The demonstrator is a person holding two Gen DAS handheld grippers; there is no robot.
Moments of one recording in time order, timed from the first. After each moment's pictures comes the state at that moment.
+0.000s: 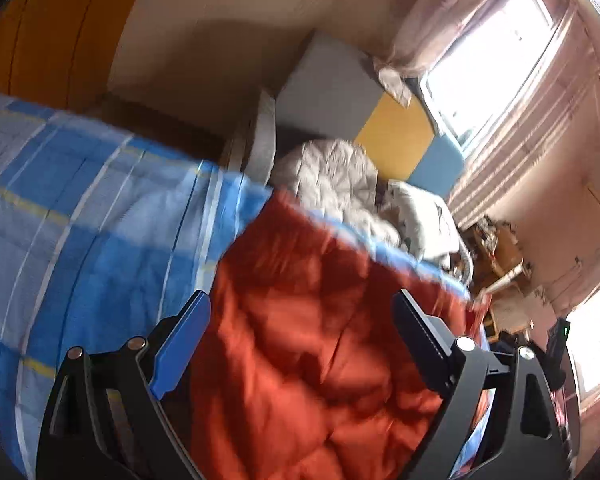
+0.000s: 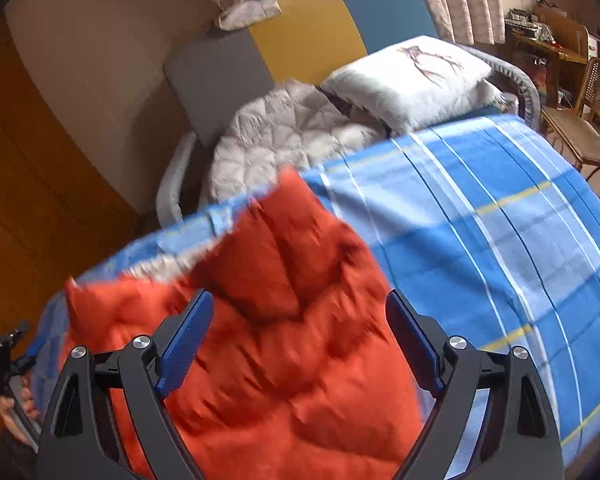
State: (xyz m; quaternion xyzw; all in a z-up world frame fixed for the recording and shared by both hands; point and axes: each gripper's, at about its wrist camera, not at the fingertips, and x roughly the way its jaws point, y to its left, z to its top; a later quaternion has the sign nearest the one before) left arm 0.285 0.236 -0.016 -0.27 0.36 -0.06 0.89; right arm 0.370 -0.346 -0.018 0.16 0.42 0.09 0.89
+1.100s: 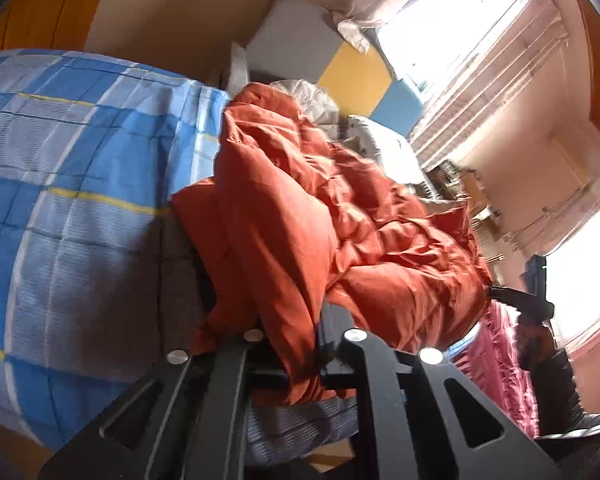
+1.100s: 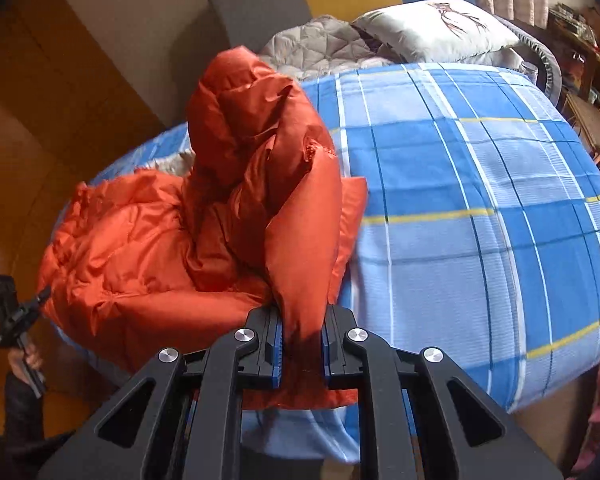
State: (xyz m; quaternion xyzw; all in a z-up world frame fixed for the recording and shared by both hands) left arm 0.131 0.211 -0.046 -0.25 0.40 -0.13 0.87; right arm 0.249 -0.379 -0.034 0.09 0.51 0.17 0.84
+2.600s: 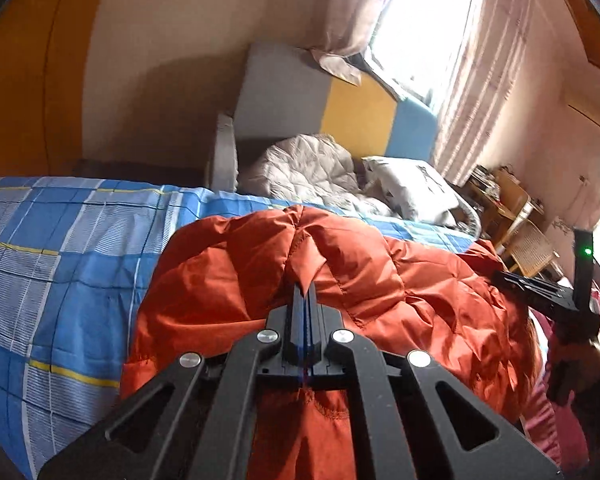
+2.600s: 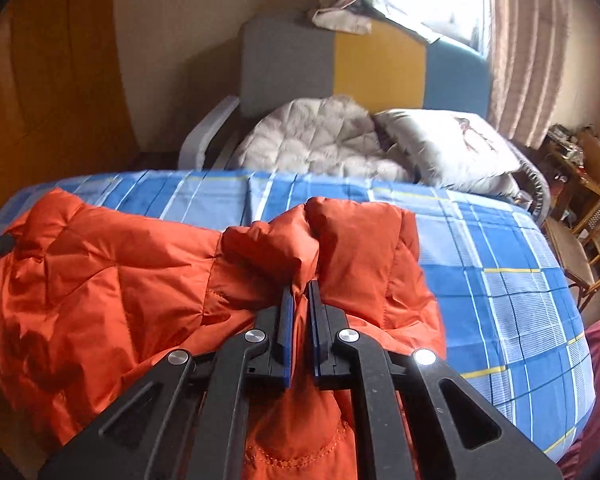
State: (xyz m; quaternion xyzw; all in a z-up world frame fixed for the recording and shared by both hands) left arm 0.247 0.137 0.007 -0.13 0.32 -0.07 0.94; right arm 0.323 -0.249 -0.004 -0.04 0.37 0.11 0.92
